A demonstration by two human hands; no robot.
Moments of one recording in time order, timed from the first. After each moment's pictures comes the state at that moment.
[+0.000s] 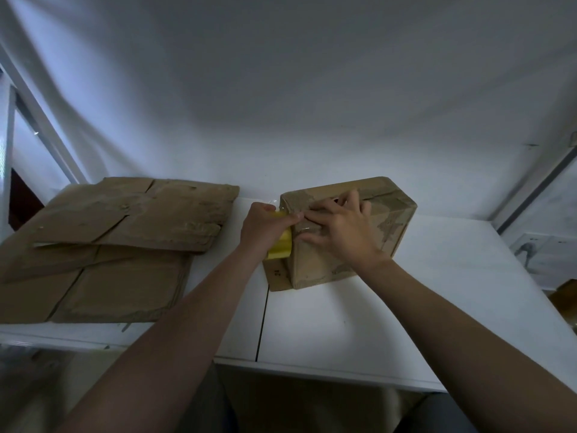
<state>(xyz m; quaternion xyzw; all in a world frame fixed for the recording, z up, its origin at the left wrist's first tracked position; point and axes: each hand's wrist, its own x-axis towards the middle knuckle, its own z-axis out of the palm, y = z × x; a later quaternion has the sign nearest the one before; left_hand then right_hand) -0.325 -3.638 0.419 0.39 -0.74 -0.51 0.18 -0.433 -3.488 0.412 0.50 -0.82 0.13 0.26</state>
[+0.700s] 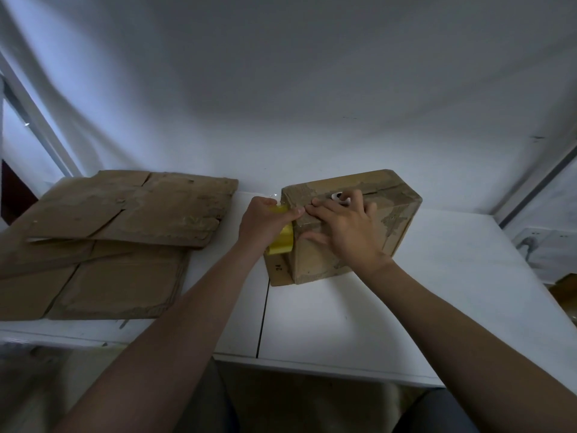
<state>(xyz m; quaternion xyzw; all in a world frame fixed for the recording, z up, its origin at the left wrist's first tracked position) -0.324 -3.642 0.416 0.37 -0.75 -0.52 0.19 -0.437 -3.490 0.392 0.49 -0.79 0.15 0.33</state>
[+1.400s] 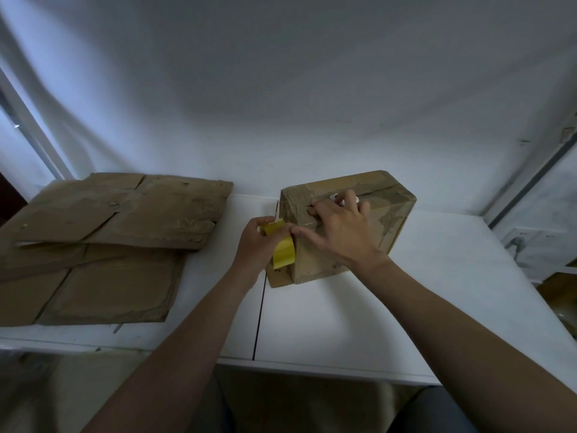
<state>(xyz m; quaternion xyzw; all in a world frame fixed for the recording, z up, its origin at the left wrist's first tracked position) -0.304 -3.629 0.381 0.34 -0.66 -0.64 0.21 -0.427 -3.490 0.408 0.45 -0.84 0.12 0.27</state>
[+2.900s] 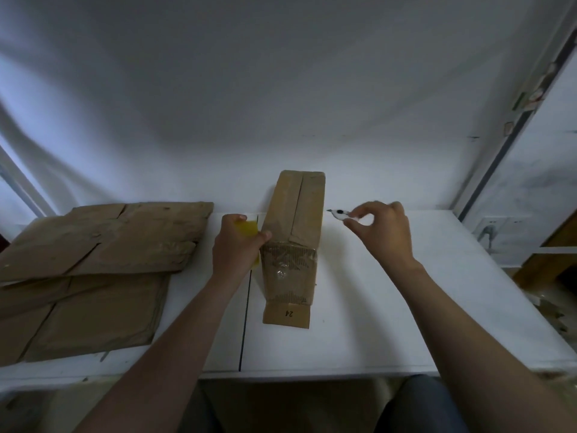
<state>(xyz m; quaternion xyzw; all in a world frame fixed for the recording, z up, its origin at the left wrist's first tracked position) -0.302 -3.605 0.428 0.36 -0.78 -0.45 0.25 -0.466 -3.385 0.431 0.27 -0.87 0.36 0.18</state>
